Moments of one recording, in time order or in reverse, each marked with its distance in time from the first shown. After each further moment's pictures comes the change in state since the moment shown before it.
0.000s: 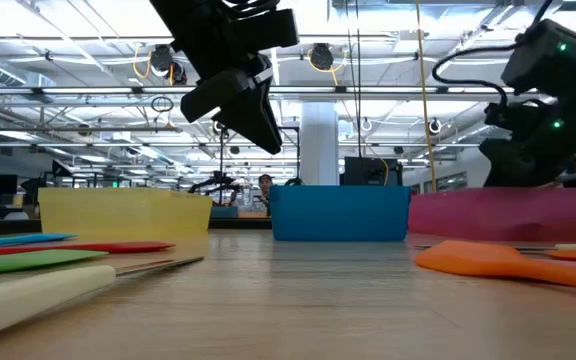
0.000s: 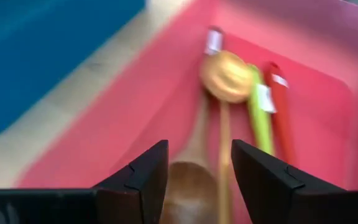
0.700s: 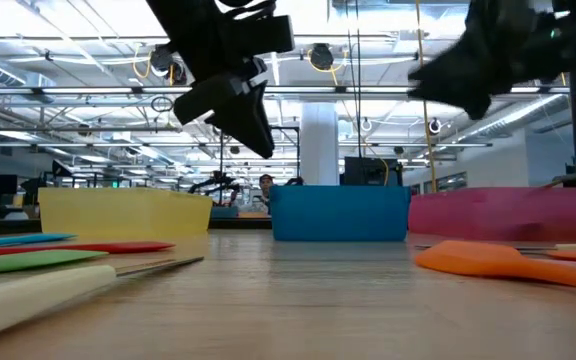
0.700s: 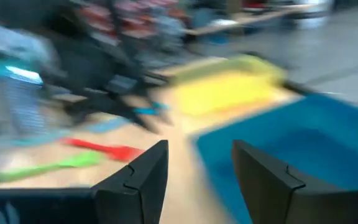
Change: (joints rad) left arm -0.001 0.000 0.000 -0.038 0.000 -0.024; right arm 0.228 0.103 -0.002 1.077 -0.136 -0.649
